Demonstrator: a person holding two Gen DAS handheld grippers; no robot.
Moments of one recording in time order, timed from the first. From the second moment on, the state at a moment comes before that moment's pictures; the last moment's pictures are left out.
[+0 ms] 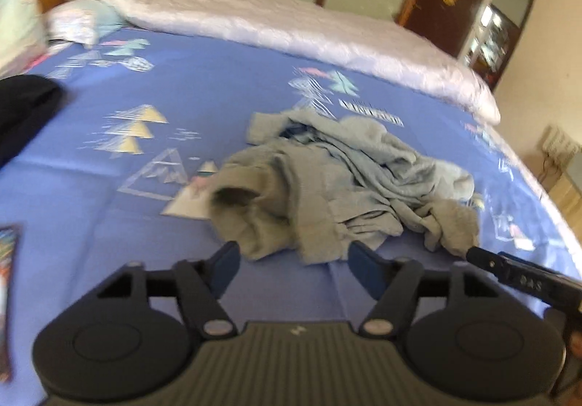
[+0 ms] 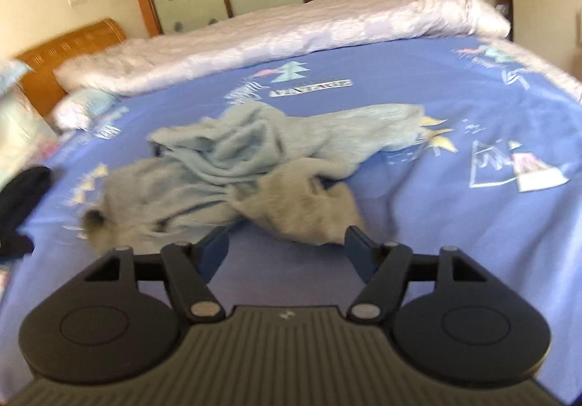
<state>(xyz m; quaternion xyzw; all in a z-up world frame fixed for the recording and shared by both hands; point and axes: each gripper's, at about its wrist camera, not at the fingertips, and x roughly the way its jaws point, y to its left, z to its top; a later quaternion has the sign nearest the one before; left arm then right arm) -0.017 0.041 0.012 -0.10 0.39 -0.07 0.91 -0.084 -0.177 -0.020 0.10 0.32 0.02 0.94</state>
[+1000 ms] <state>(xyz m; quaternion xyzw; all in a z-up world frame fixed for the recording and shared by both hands) -0.151 0.182 0.069 -0.18 0.33 0.03 0.93 -0.172 -0.357 0.059 0.21 0.15 -0.20 0.94</state>
